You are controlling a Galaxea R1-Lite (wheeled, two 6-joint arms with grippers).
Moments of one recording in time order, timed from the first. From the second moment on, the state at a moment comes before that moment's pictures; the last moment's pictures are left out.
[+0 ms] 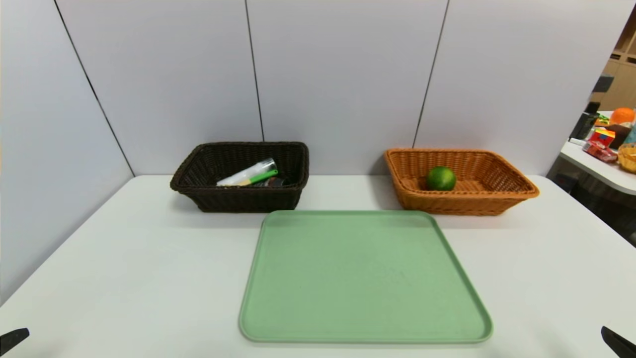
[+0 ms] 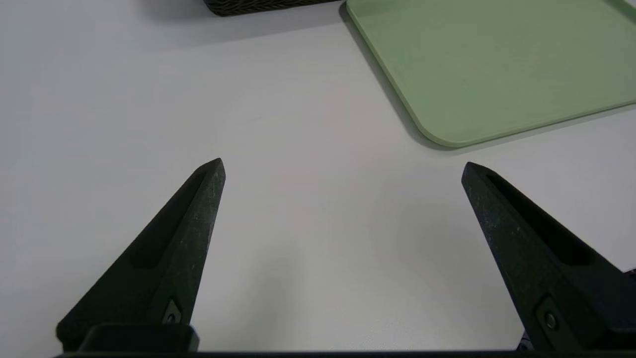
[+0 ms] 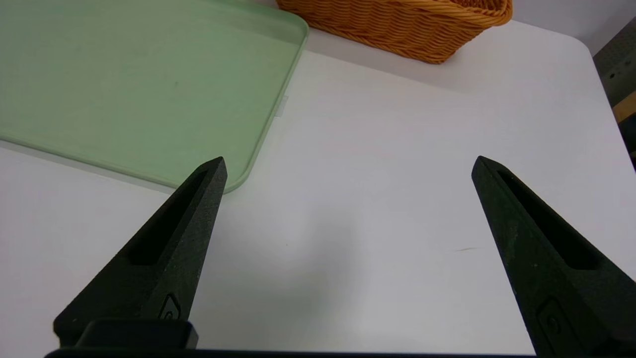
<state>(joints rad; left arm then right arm) 0.07 0.44 -0.38 0.20 -0.39 0.06 0.09 0.56 -0.31 0.02 0.07 -0.19</state>
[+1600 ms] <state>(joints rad) 0.05 0.22 -0.24 0.19 -0.39 0.07 0.00 0.23 -0.11 0.02 0.07 -0.17</state>
